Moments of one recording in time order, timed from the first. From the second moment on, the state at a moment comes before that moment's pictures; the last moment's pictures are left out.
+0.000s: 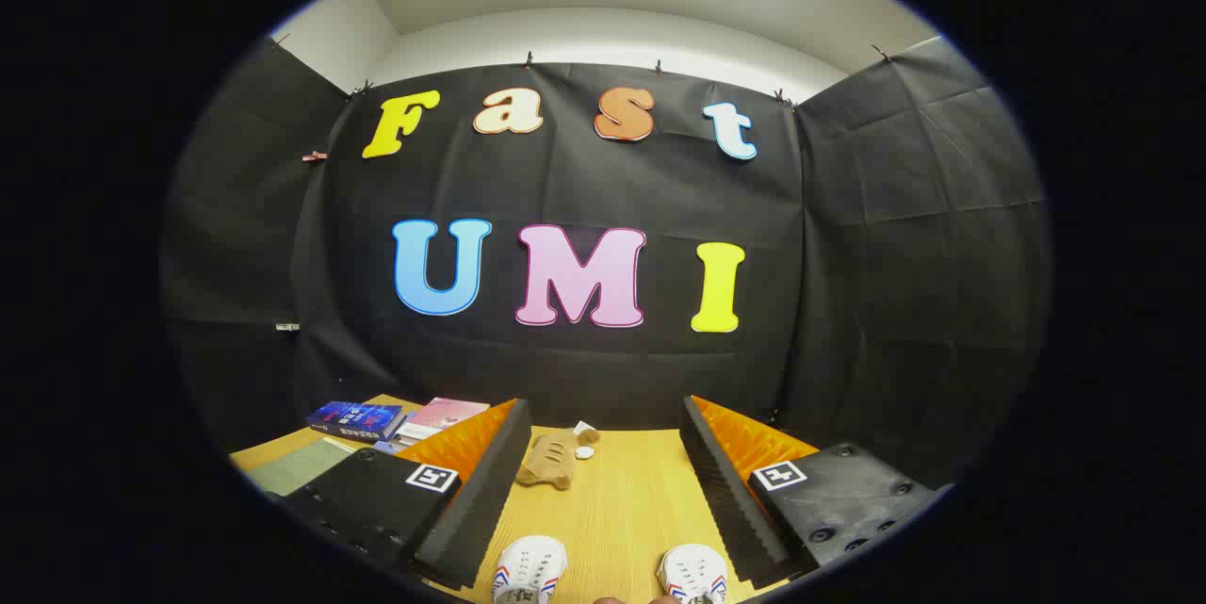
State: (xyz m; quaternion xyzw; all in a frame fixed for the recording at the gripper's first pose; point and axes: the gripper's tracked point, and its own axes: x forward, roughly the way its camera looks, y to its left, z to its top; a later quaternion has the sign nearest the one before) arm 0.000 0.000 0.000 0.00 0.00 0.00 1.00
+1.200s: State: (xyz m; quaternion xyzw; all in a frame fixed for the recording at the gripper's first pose) arm 0.004 -0.011 -0.069 -0.01 0.11 -0.02 0.99
